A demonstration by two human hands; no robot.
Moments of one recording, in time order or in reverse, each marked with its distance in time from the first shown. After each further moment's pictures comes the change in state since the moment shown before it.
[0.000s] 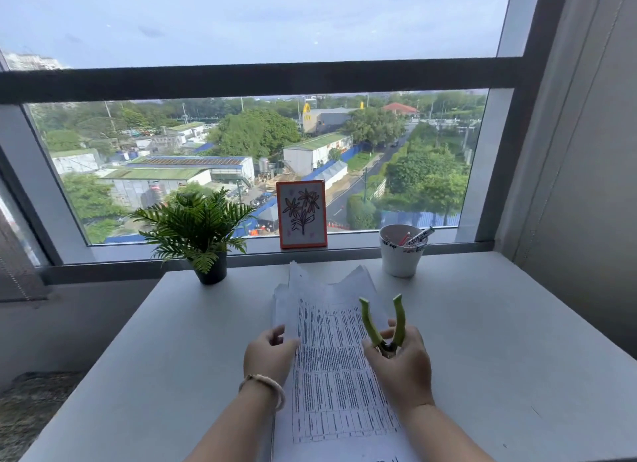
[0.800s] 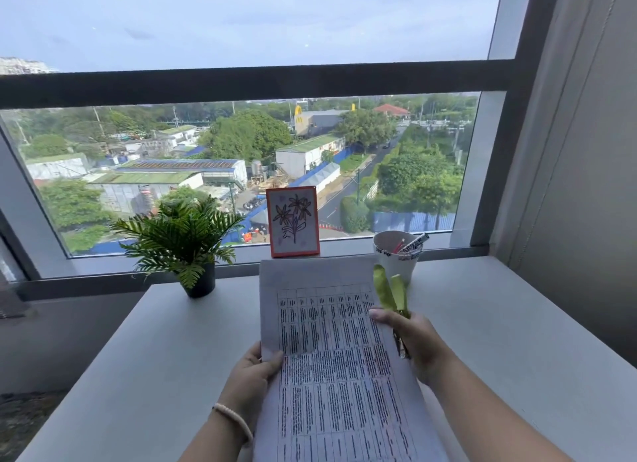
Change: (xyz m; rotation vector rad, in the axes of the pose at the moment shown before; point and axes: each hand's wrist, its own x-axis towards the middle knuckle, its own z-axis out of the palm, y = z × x) left_hand 0.014 -0.003 -0.013 -0.605 -0.379 -0.165; right_hand 0.071 -0.026 -0.026 0.457 -0.460 0.404
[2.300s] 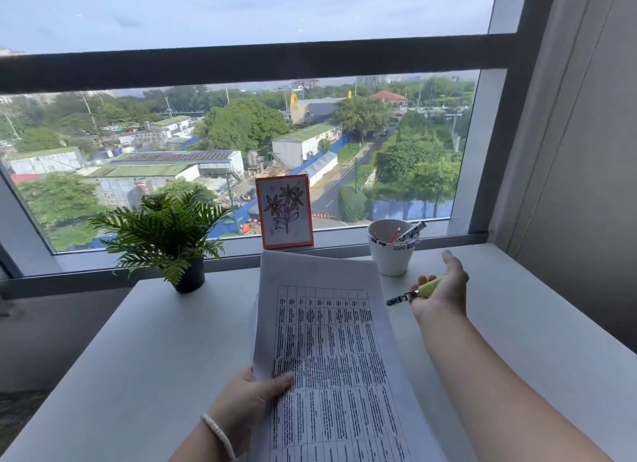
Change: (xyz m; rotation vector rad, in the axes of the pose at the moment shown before) left_hand -0.016 -0.009 0.011 0.167 -0.021 -0.104; right_hand 0.053 -0.044 -0.021 0.792 0.652 -0.030
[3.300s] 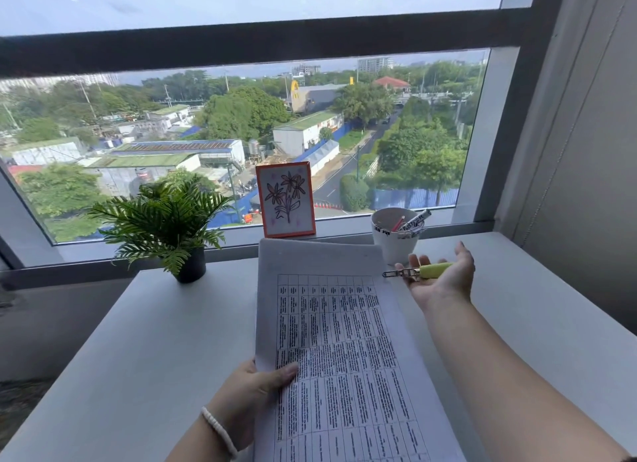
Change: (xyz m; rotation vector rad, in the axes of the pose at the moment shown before) left_hand -0.002 0.001 -0.004 -0.060 -0.099 -0.084; right_hand 0.009 0.002 0.003 0.087 -0.085 0.116
